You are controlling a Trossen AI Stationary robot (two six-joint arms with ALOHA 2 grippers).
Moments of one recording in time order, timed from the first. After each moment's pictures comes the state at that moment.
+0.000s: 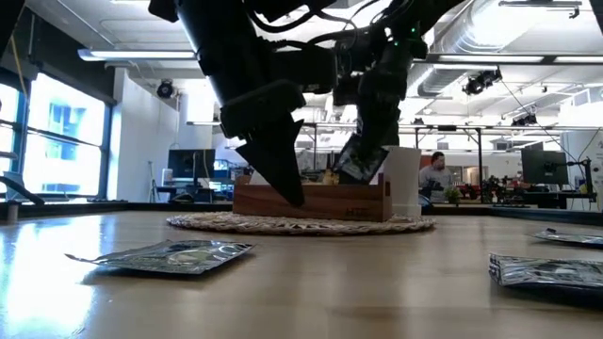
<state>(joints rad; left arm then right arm) -0.29 1.95 1.33 -0.50 -0.36 -0.34 -0.39 1.77 1.34 -0.82 -0.24 -0.16</state>
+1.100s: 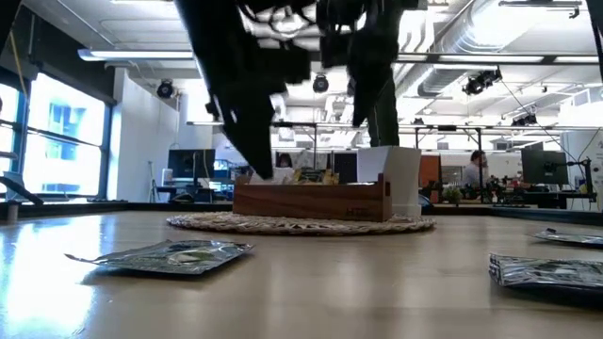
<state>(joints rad) -0.24 1.86 1.33 -0.72 -0.41 -0.46 -0.26 1.79 1.60 -1.06 -0.06 -0.09</state>
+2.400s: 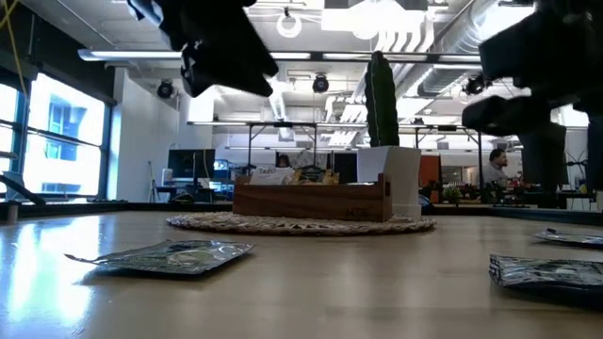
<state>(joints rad) -0.38 1.52 0.96 -0.11 -0.32 -0.58 0.41 1.47 0.85 -0.72 -0.03 0.14</state>
